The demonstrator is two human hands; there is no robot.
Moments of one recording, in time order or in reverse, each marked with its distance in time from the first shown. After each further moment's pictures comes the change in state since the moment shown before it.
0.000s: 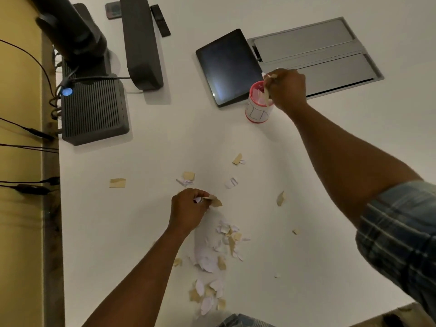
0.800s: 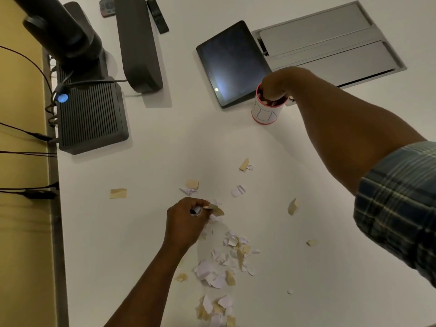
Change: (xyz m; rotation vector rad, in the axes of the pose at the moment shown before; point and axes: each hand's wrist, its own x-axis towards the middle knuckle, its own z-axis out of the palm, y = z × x) left_hand 0.001 0.007 -0.015 -0.034 0.028 -0.046; right_hand 0.060 -0.010 0.036 -0.352 -0.694 0.048
